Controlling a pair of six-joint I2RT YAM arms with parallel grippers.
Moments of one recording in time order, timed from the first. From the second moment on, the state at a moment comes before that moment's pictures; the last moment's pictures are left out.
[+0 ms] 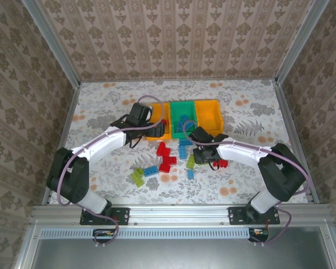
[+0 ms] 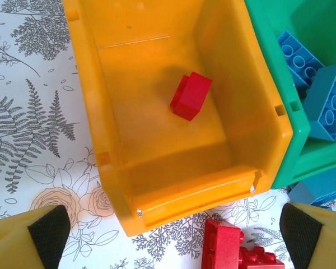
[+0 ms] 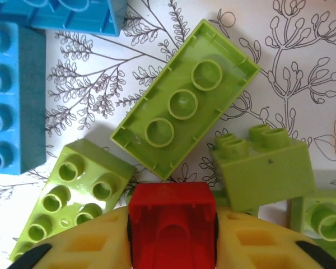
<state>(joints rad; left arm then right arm) -0.57 1.52 1.03 -0.38 -0.04 -0.32 0.66 1.57 0.90 -0.58 0.15 0.50</state>
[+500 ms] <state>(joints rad) -0.57 1.40 0.92 -0.38 -0.06 -0.32 0.65 1.60 1.24 -0.48 0.00 0.53</state>
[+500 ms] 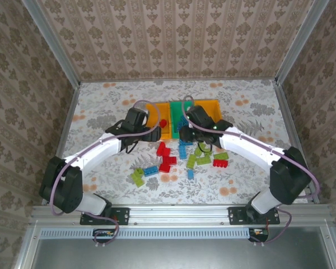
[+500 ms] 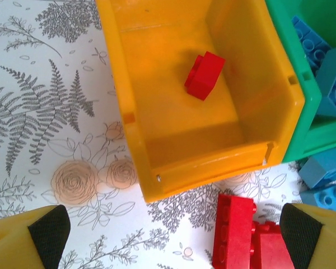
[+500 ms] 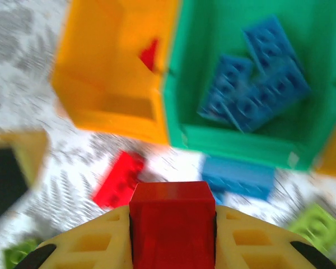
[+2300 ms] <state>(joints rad) -0.69 1.54 0.78 -0.29 0.07 -0.25 0.58 1.98 1.59 -0.47 -0.16 0.65</state>
